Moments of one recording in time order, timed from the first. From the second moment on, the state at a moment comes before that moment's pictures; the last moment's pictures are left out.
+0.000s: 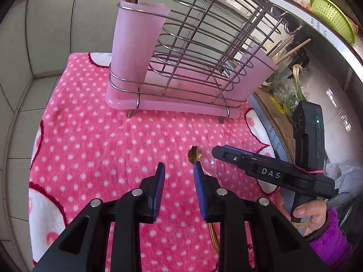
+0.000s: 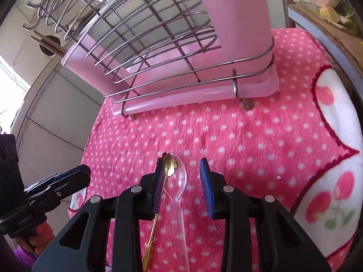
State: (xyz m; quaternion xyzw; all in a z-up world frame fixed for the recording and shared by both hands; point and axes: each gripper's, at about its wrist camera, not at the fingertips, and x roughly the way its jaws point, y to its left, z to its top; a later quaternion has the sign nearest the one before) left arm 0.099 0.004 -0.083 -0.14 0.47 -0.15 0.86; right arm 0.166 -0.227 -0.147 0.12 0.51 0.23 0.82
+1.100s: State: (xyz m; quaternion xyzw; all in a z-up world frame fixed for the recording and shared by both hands) left arm 0.183 -0.076 -0.137 -0.05 0.57 -0.14 0.81; right arm 0.148 -0.302 -0.136 0.23 0.47 0.19 0.83
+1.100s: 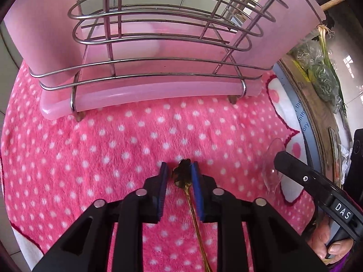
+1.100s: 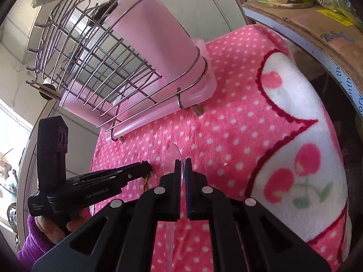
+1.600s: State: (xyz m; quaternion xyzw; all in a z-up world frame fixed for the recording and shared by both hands) left arm 0.142 -0.065 -0.077 -0.06 0.45 -0.14 0.88; right arm 0.127 -0.310 -0.107 0.21 0.42 0.18 0.86
